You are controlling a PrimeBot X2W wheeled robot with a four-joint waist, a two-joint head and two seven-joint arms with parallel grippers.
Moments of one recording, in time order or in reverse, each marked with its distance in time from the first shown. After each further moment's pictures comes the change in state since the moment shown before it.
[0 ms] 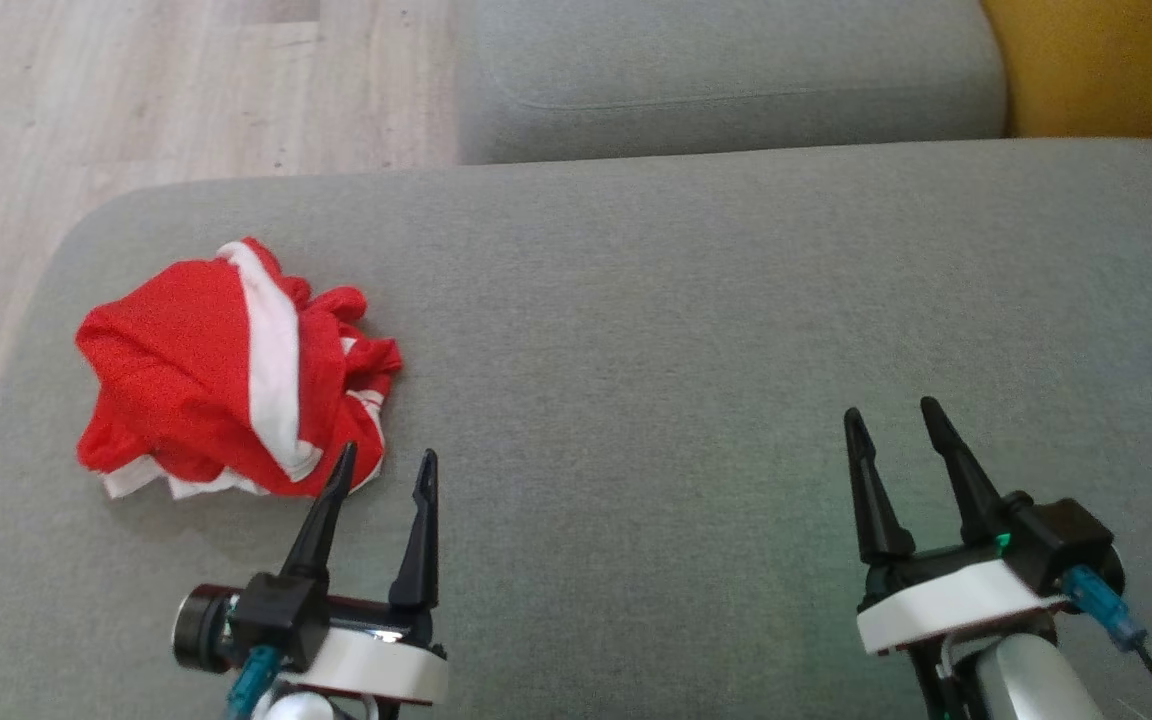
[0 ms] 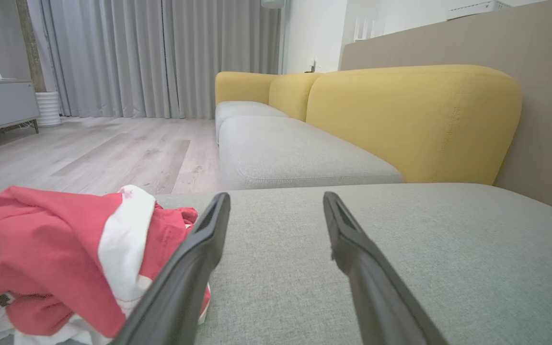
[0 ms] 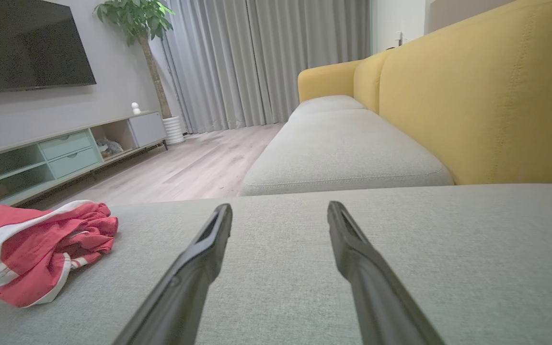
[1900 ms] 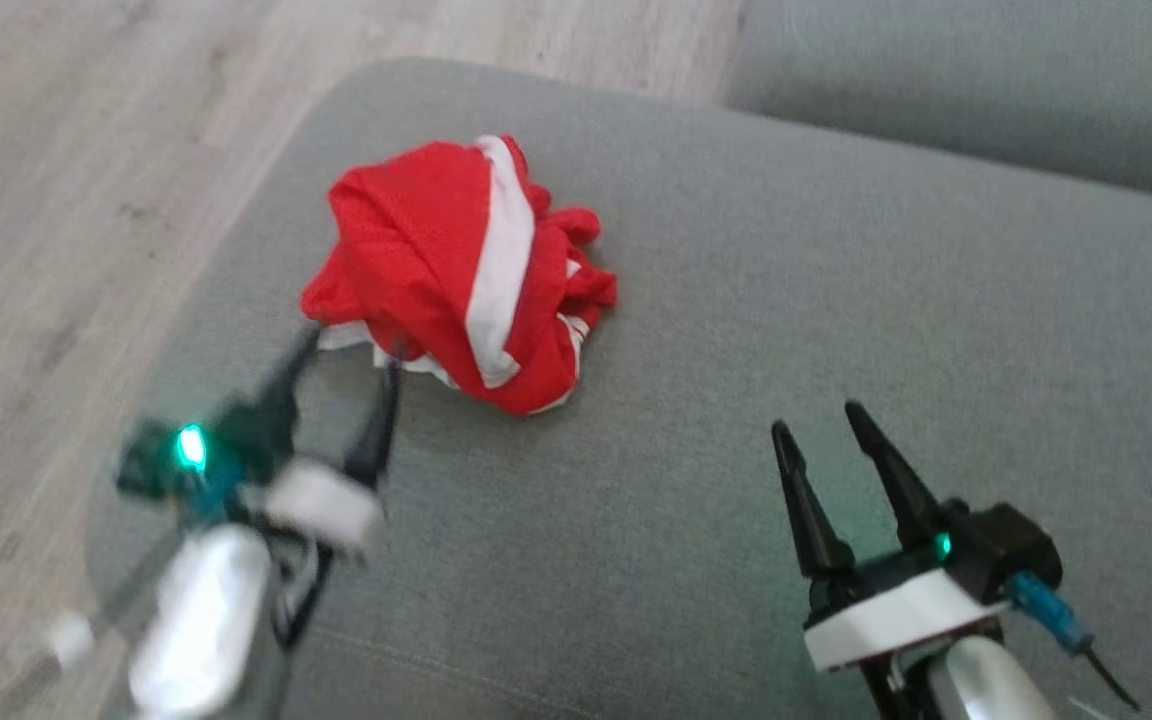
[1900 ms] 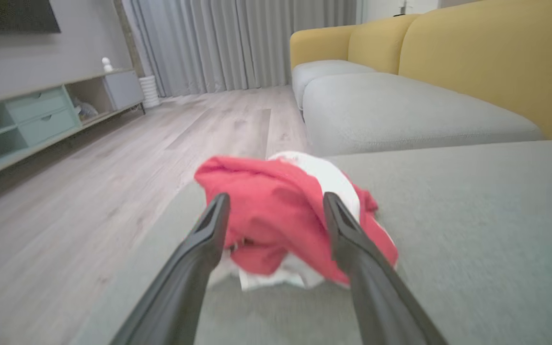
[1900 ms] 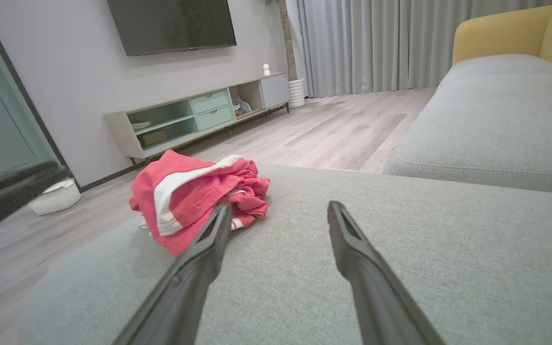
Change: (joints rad) left arm -0.301 0.087 0.031 0.185 0.063 -0.122 0.149; right arm 0.003 -0.002 0.128 -0.038 0.012 0.000 0.000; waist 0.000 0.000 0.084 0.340
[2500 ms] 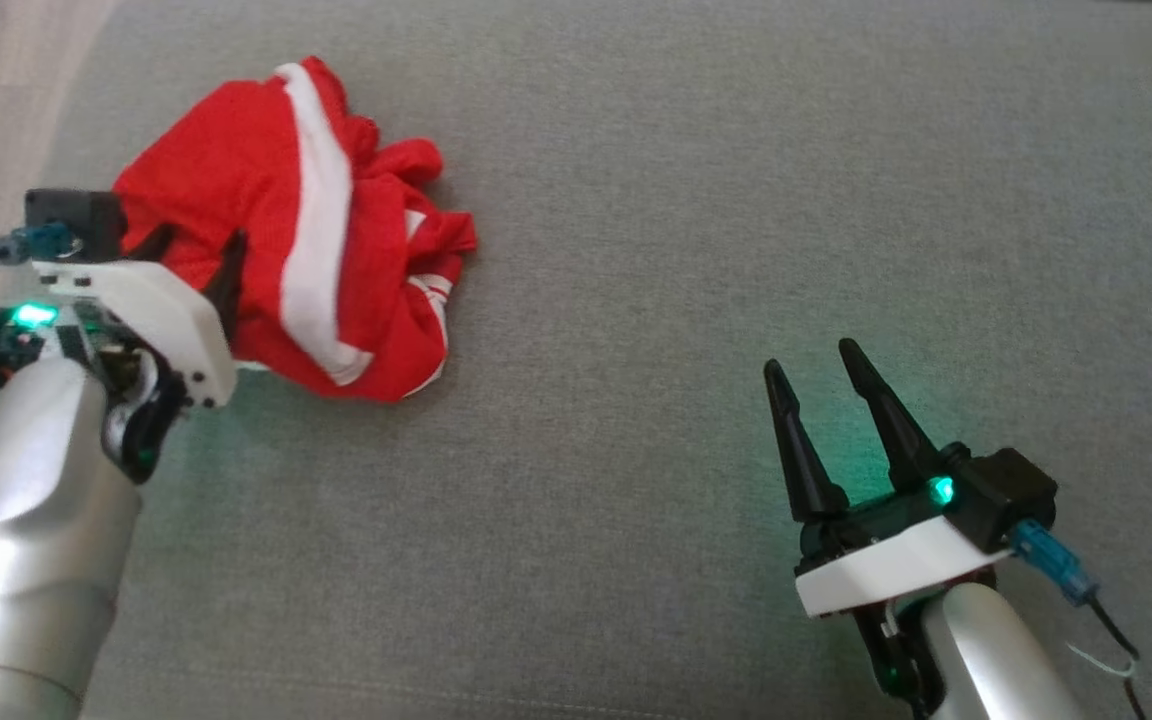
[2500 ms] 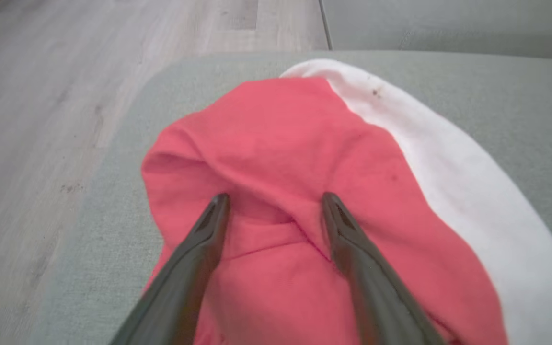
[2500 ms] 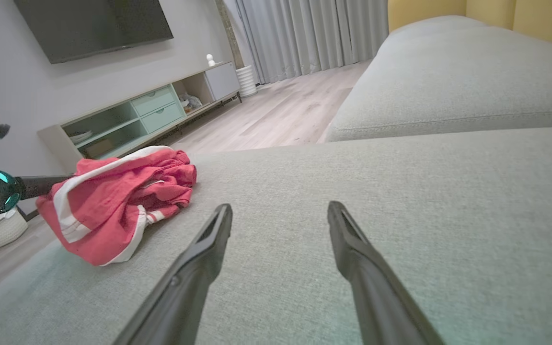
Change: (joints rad) left arm -0.393 0.184 -0.098 0.359 -0.377 -0.008 0.373; right arm -0.090 -0.003 0.024 -0.001 0.042 0.000 0.000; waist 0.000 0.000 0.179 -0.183
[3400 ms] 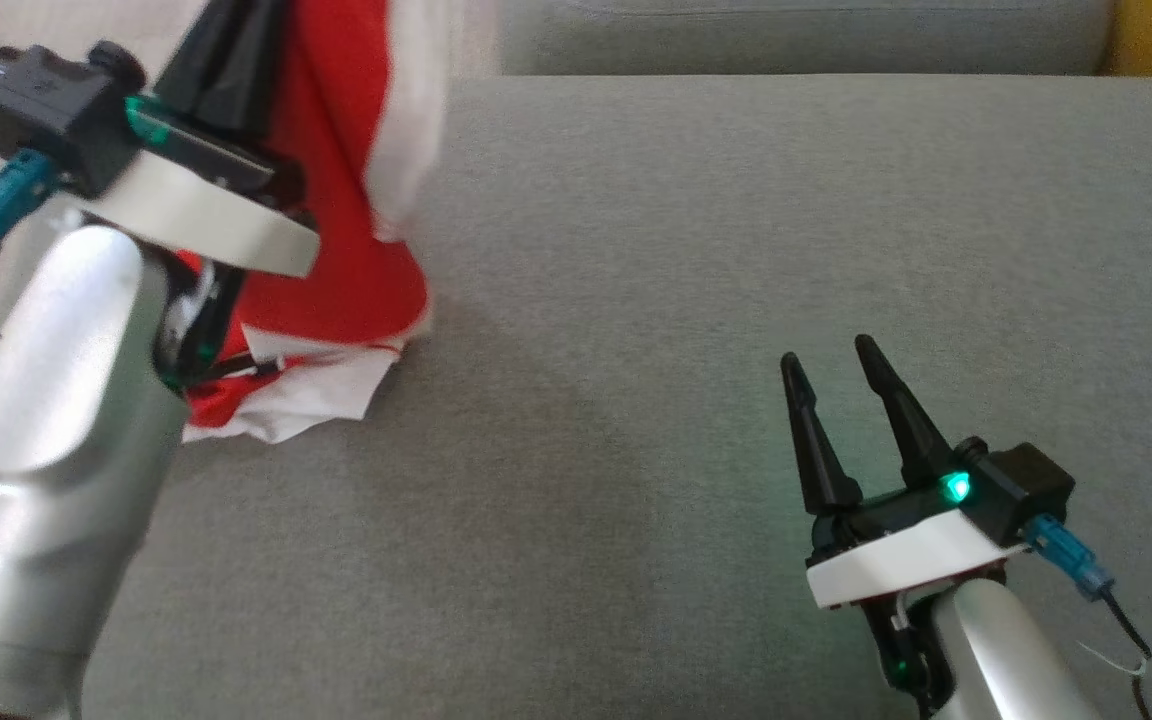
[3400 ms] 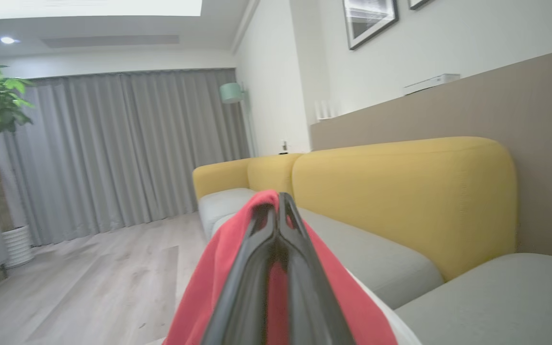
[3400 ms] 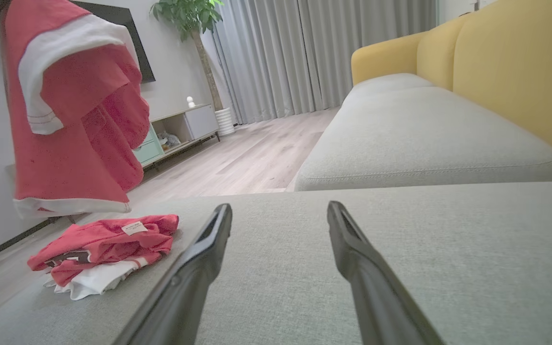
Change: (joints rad) left arm -0.095 0.033 -0.142 -0.427 0.008 0.009 -0.420; right arm -0.007 0.000 -0.025 0.015 0.026 0.000 0.000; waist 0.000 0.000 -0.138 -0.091
